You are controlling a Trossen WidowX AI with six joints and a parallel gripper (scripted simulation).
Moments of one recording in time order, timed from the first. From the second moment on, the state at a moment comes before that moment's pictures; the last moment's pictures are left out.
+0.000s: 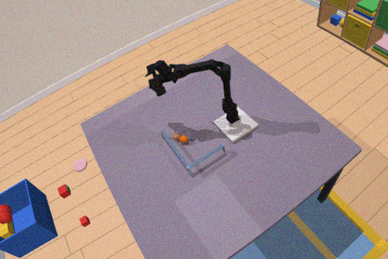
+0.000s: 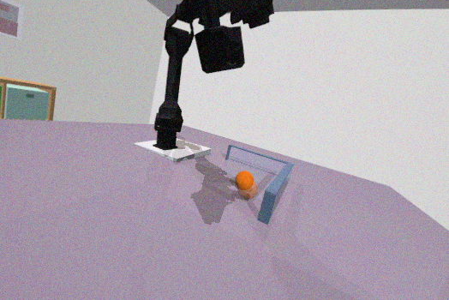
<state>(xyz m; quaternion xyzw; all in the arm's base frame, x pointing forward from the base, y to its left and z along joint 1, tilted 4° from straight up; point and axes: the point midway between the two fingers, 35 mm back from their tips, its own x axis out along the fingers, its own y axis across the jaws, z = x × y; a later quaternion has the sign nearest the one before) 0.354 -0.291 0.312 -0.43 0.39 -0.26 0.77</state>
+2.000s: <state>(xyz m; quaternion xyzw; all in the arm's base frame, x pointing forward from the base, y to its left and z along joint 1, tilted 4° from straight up) 0.336 -0.031 0.056 -0.05 0.71 0.00 0.71</state>
